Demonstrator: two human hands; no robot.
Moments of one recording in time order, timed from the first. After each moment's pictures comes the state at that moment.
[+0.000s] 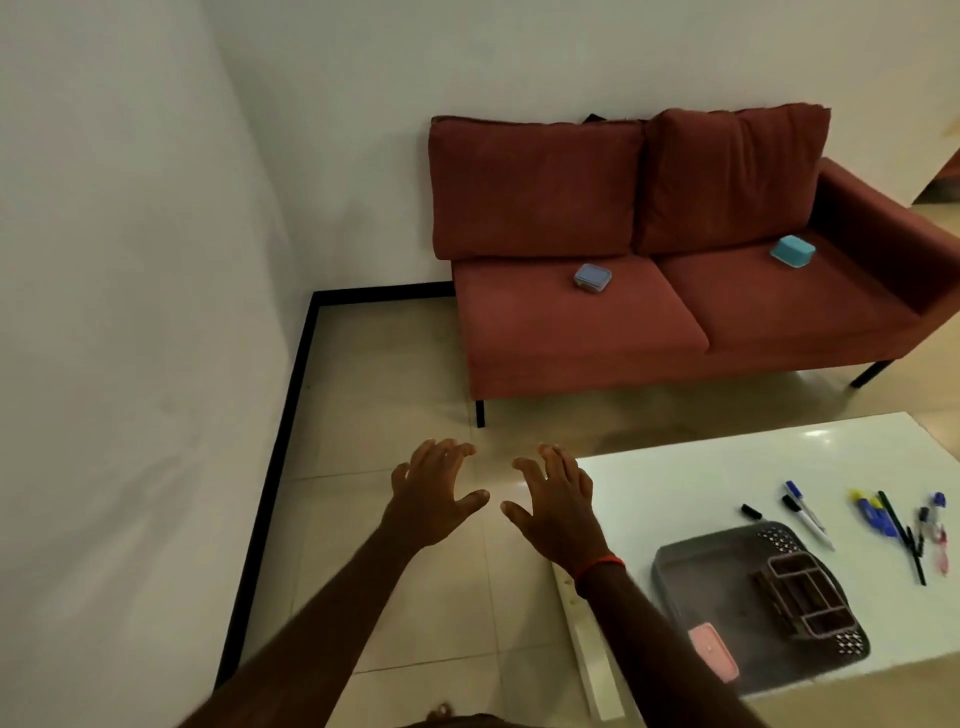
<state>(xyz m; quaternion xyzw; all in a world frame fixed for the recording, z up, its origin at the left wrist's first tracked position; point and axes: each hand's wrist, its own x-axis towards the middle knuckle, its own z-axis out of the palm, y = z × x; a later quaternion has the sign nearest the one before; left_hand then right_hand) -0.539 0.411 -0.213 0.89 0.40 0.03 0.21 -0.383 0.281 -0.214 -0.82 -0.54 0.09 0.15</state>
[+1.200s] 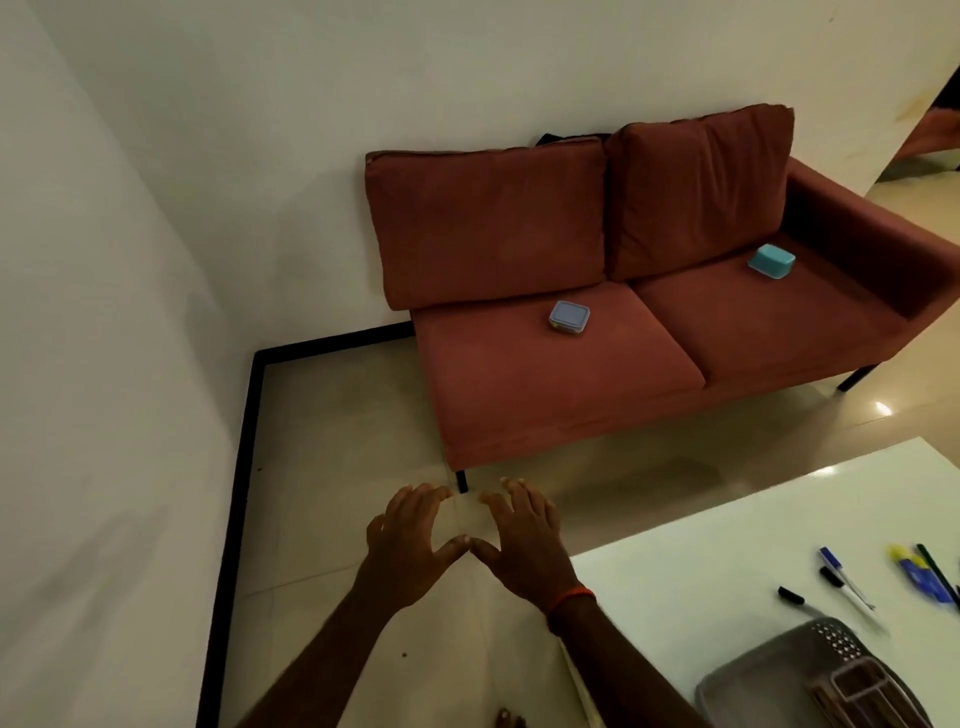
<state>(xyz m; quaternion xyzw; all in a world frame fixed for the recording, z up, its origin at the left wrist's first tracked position) -0.418 0.608 -0.215 0.90 0.37 -0.03 0.21 -0.274 0.488 -0.233 -0.83 -0.51 0.13 0.16</state>
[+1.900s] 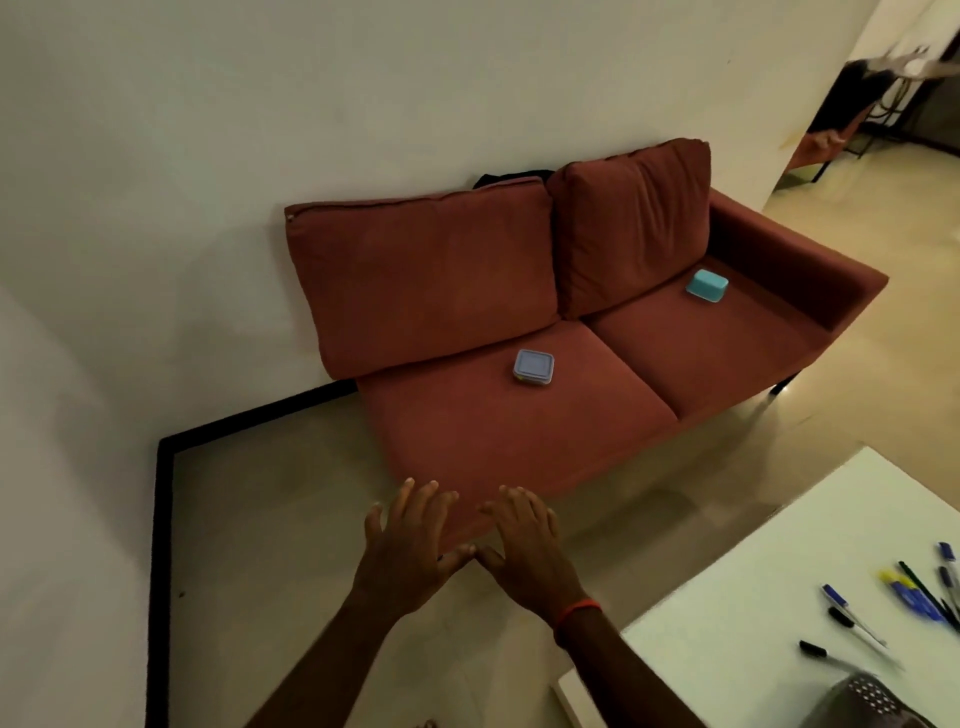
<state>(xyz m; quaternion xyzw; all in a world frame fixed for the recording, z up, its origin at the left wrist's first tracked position) -0.298 0.802 -0.207 0.96 0.24 -0.02 0.11 -0.177 0.652 -0.219 -0.88 -0.44 0.10 0.16</state>
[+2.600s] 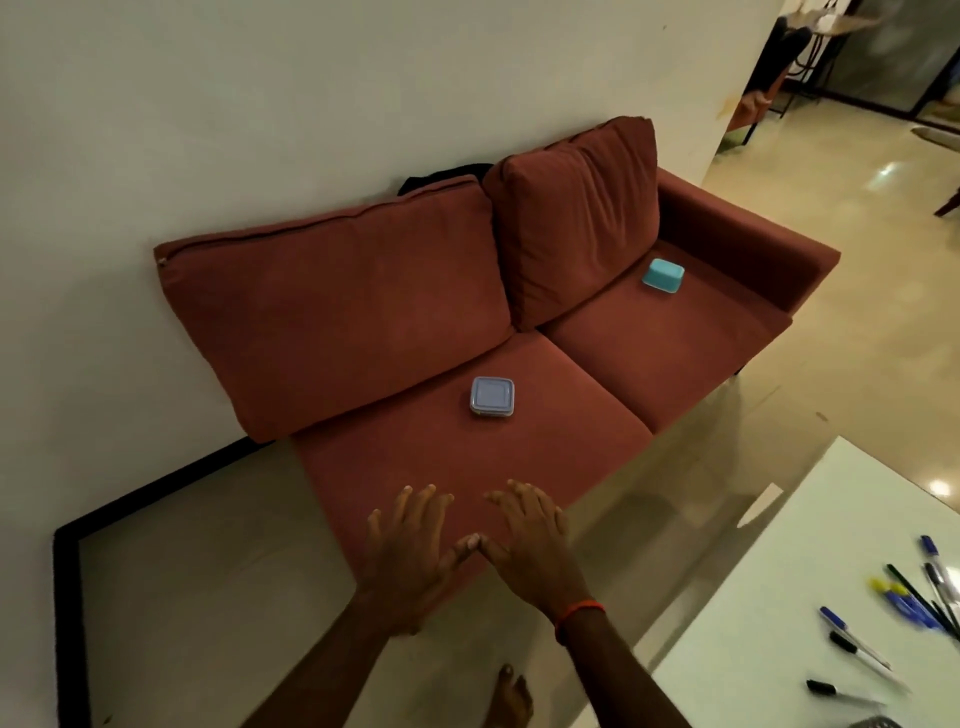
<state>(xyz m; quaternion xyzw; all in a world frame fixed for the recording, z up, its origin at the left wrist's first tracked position) -0.105 0.881 -0.241 0.97 0.19 -0.03 0.13 -0.011 0.720 -0.227 -0.93 -0.31 0.11 0.19</state>
